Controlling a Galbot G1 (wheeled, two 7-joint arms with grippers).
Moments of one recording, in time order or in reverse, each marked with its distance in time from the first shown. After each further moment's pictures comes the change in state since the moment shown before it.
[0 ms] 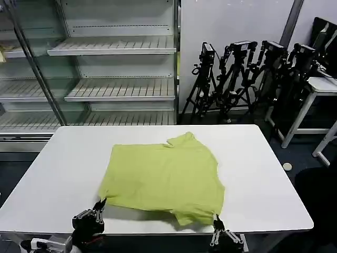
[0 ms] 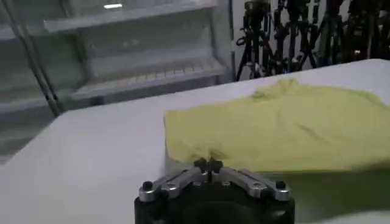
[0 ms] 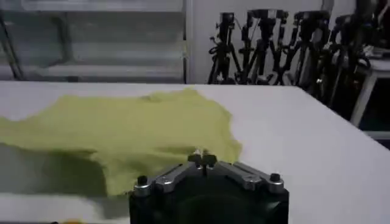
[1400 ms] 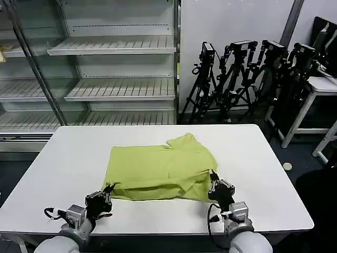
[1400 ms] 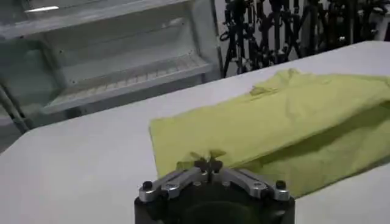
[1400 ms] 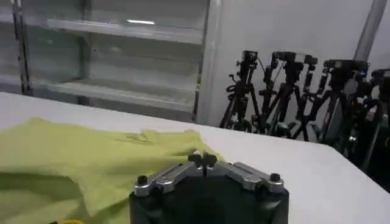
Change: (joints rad) left arm -0.316 0.170 0.142 0.293 -0.103 -0.015 -0.006; right arm 0.610 -0.218 -0.035 -0.406 0.244 -0.042 -0.003
